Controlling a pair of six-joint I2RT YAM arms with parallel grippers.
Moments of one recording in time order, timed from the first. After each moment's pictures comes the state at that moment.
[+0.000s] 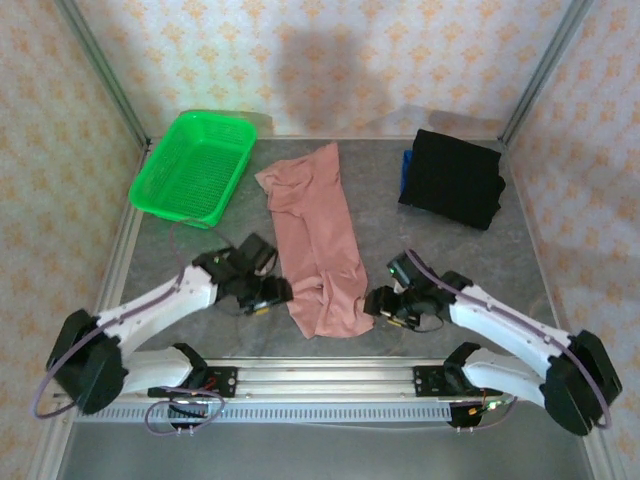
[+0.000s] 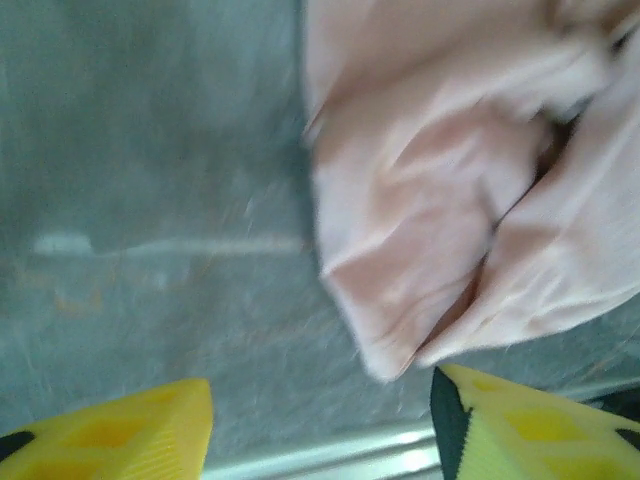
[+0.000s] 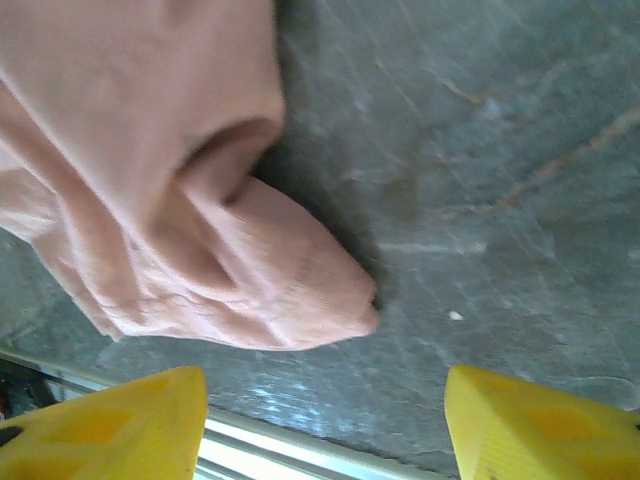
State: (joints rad) left arm -0.65 1.14 0.71 -0.79 0.24 -0.97; right arm 0.67 1.00 0.54 -0.69 -0.30 0.94
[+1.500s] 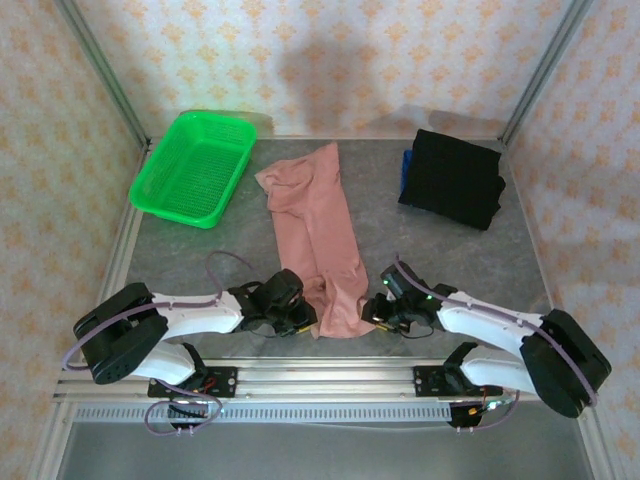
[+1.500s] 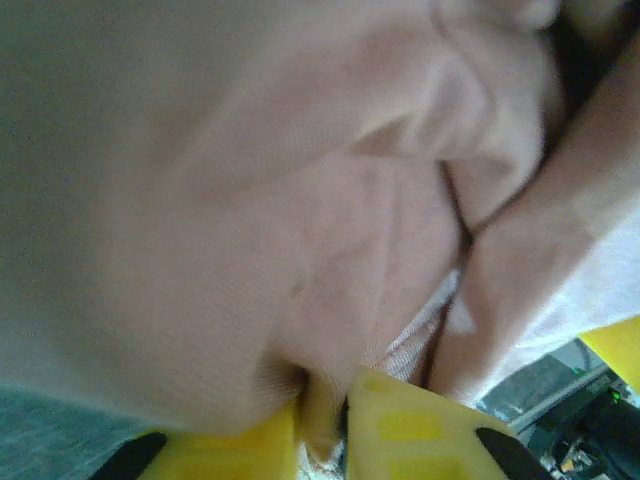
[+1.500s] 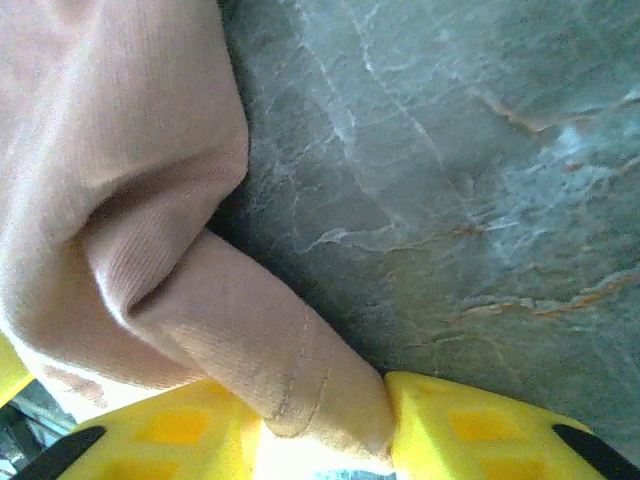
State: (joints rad) left arm -0.87 1.39 0.48 -0.08 0.25 -1.28; right arm 0.71 1.17 0.41 -0.36 -0.31 1.01
